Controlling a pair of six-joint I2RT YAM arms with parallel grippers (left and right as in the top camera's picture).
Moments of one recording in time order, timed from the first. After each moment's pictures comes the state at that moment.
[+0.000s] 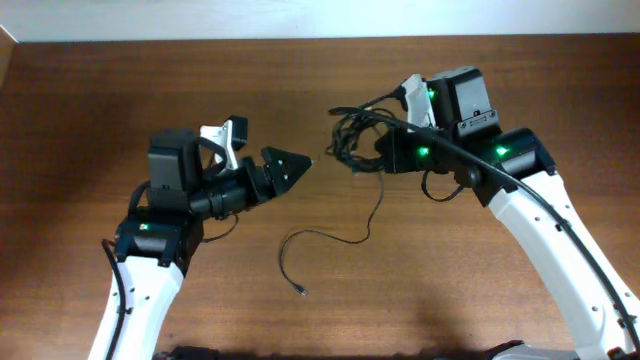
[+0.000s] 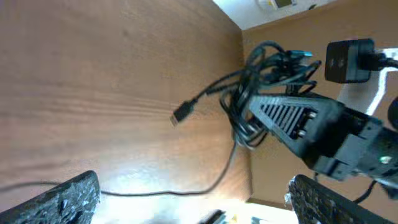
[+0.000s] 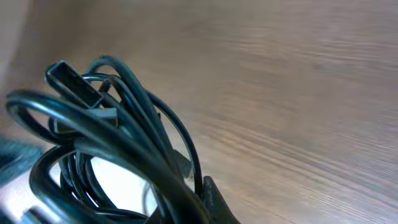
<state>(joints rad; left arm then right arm) -0.12 1.14 0.97 -0.47 0.78 -0.72 0.37 1.49 1.45 -0.85 -0.28 0.29</state>
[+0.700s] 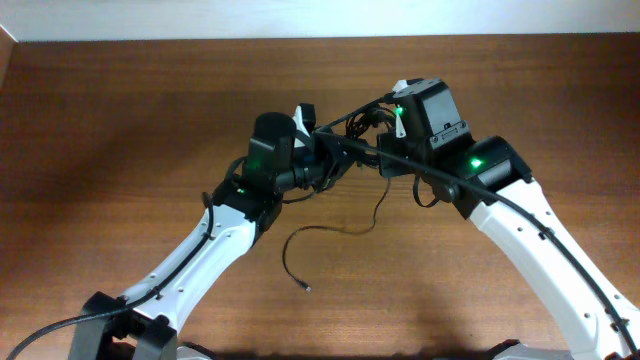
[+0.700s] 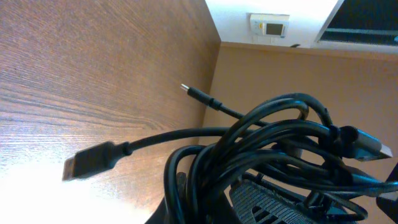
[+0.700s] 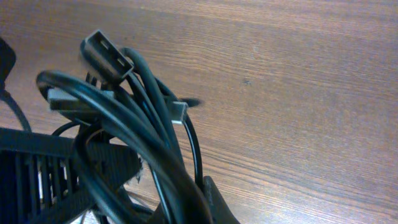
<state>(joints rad) -0.44 1.51 0.96 0.14 0.57 -1.35 0.49 1.49 1.45 -0.85 0.09 0.29</state>
